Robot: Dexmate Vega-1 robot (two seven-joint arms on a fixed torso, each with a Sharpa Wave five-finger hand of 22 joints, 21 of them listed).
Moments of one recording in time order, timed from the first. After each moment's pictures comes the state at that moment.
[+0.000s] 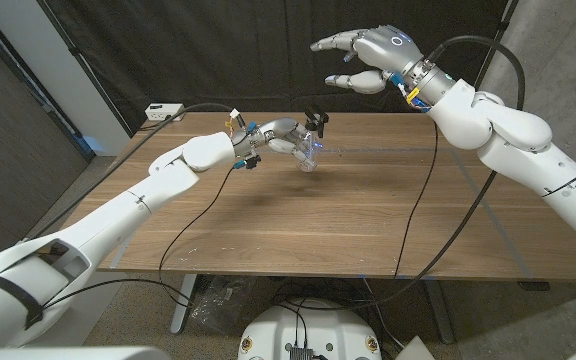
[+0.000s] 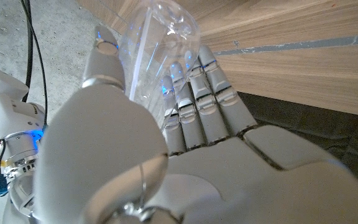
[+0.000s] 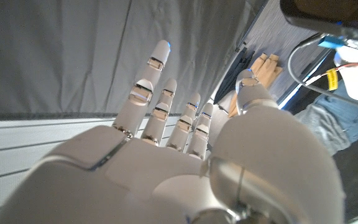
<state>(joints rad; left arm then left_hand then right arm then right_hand) 0.56 0.71 0.64 -1.59 -0.06 -0.28 -0.35 1.07 0.03 0.18 -0.31 0.18 0.85 0.06 0.26 0.29 1.02 0.02 0.20 0.28 1.04 -0.02 0.18 0.17 0.87 -0.09 0.24 0.19 -0.68 -0.90 -0.35 -1.98 -0.72 0.35 -0.21 0.89 0.00 0.38 -0.18 0.18 0.42 -0.22 0.22 0.20 0.49 -0.20 0.22 0.19 0.52 -0.05 0.19 0.18 0.89 0.02 0.22 0.18</state>
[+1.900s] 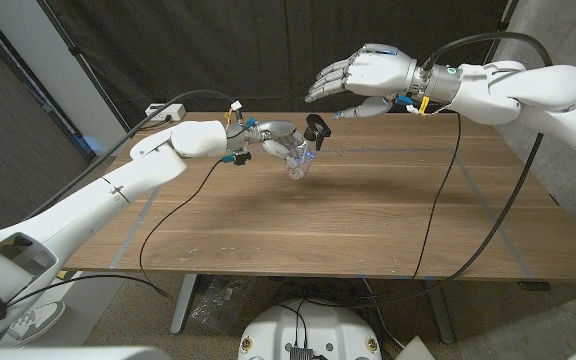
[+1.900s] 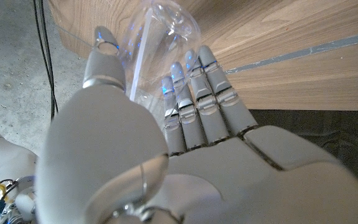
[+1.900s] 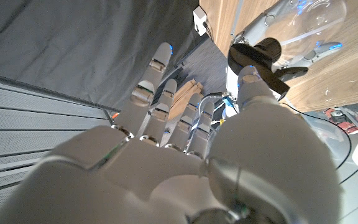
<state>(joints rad) 0.55 0.84 0.63 -1.80 0.03 -0.11 -0.46 1.07 0.03 0.18 -0.31 0.18 0.85 0.06 0.26 0.29 1.02 0.02 0.20 0.28 1.04 -0.02 0.18 0.17 0.86 -0.08 0.24 0.19 -0.48 -1.01 -0.41 -1.90 -0.97 0.78 -0.24 0.93 0.00 0.34 -0.15 0.19 0.44 -0.22 0.21 0.20 0.49 -0.21 0.22 0.19 0.51 -0.05 0.19 0.19 0.88 -0.01 0.22 0.18</state>
